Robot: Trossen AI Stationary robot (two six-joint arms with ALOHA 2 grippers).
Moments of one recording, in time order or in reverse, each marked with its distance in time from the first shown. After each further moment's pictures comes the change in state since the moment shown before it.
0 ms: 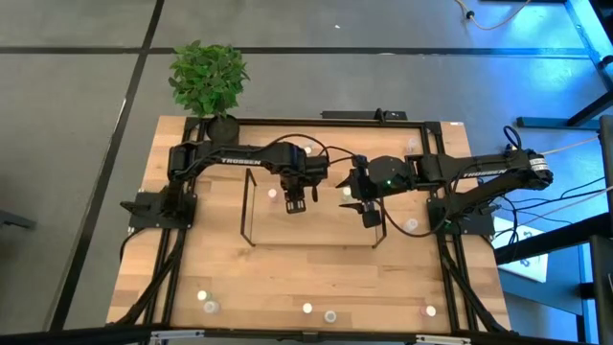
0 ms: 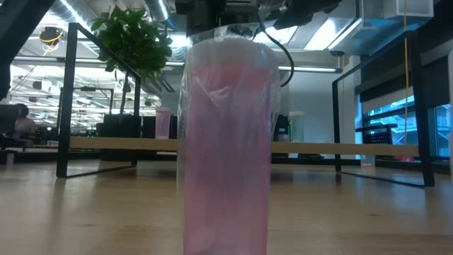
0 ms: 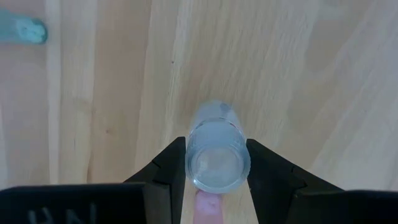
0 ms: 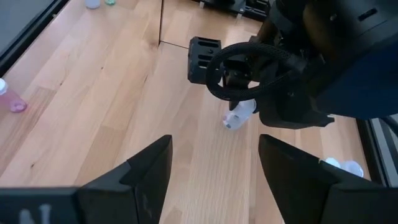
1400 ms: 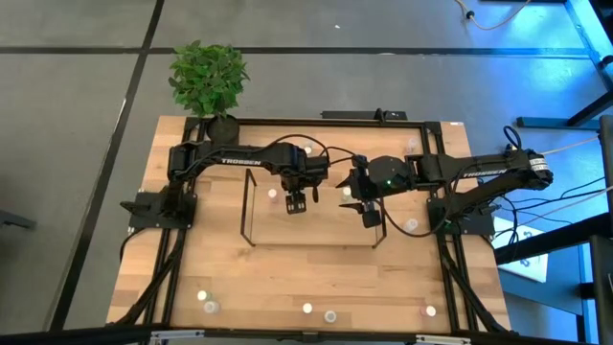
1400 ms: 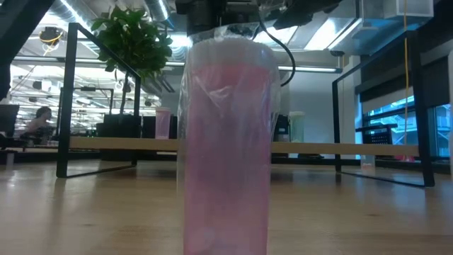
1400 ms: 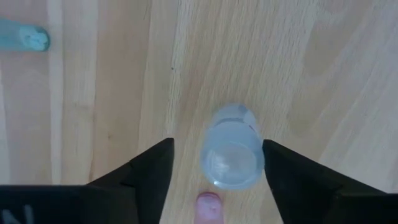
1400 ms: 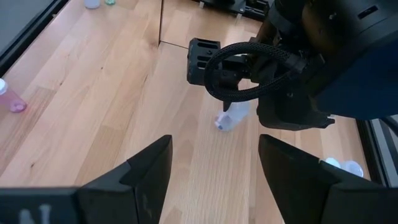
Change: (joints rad) left arm 0.000 0.000 0.000 0.014 -0.009 0.009; right arm 0.000 0.000 0.000 -0.001 0.000 0.000
